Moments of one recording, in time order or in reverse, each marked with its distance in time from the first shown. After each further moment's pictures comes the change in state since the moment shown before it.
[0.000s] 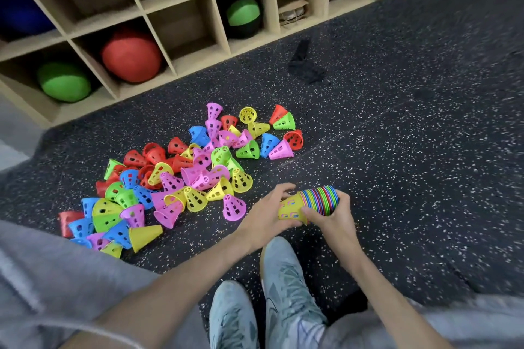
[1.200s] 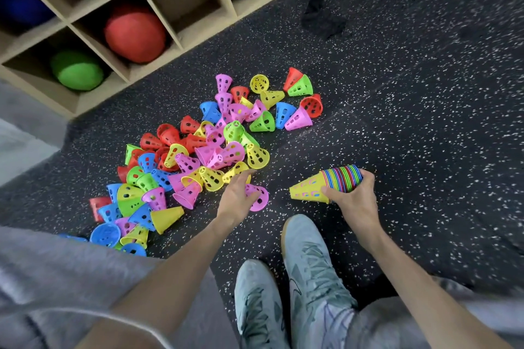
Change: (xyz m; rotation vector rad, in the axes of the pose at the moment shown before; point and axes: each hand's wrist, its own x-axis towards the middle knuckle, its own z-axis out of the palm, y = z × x) left_hand -0.009 -0.117 -0.024 0.190 0.143 -0.368; right_hand 0.028 0.036 0.021 0.023 0.063 0.120
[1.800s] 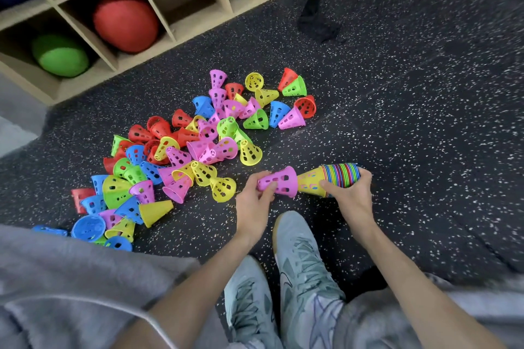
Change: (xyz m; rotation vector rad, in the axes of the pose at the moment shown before) left_hand -0.041 0.055 0.042 -0.700 0.223 -0.067; right_hand 0.003 -0.004 -0.003 0.050 0.067 -0.007
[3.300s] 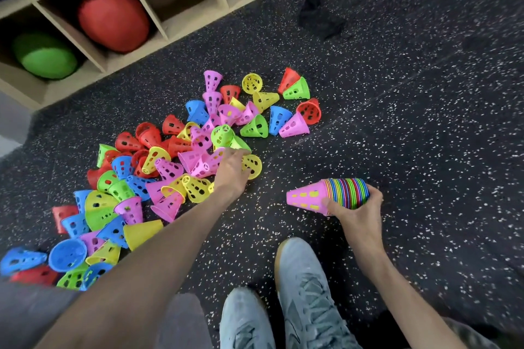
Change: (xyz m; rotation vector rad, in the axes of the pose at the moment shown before) left_hand 0.149 0.001 -0.029 0.762 -0.154 0.067; right_hand 0.013 0.004 0.015 0.078 0.008 0.027
